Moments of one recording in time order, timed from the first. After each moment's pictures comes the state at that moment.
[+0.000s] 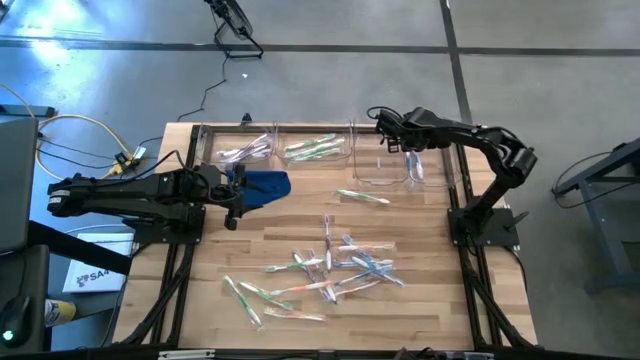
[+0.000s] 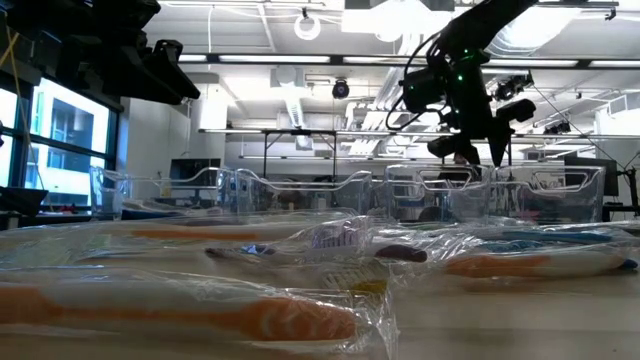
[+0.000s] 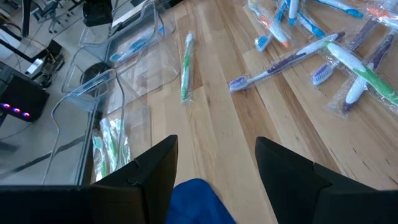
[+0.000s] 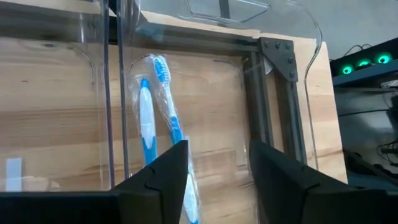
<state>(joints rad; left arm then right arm) 0.10 0.63 0.51 -0.33 -0.04 0.55 -0.67 1.65 1.21 -1.17 0.63 0.92</state>
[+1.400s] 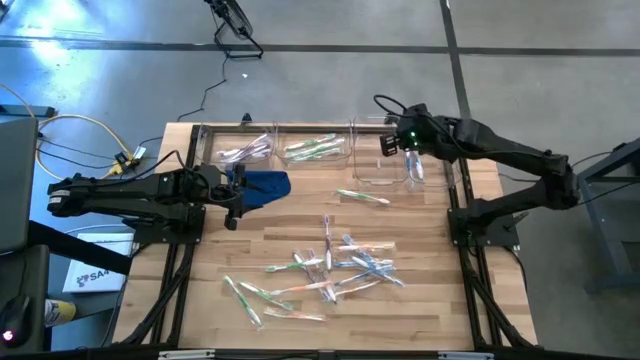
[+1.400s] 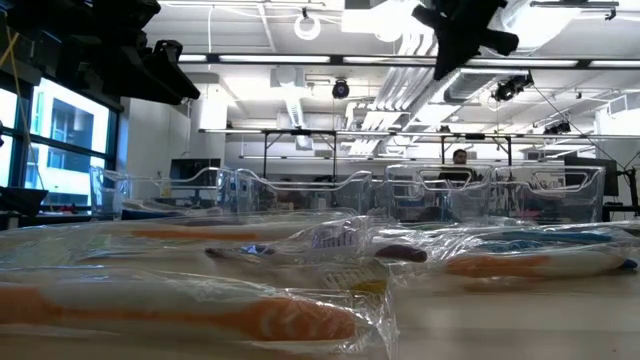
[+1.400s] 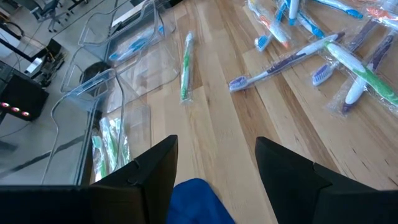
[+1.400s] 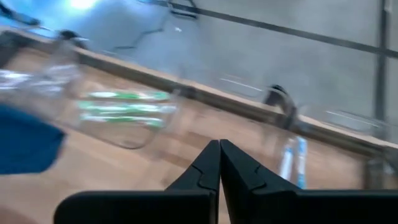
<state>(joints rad) 0.10 0.63 0.51 -0.33 -0.04 0.54 -0.34 1.24 1.31 -0.92 0.52 0.68</state>
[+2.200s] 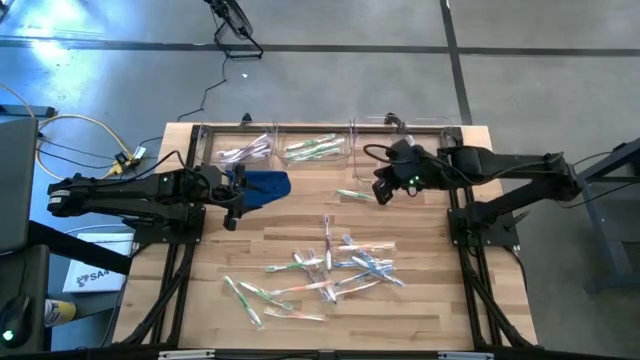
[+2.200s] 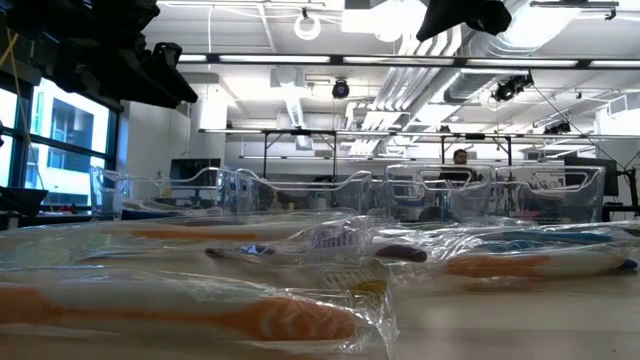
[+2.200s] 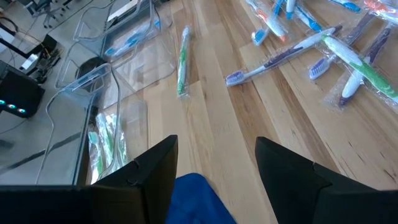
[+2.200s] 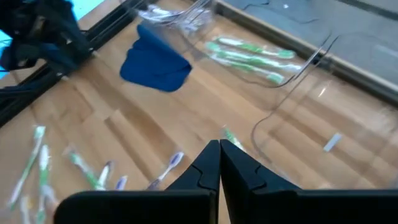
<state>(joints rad) 0.10 0.63 0.51 -0.35 -0.04 0.54 0.02 1.24 1.31 -0.87 0.39 0.74</state>
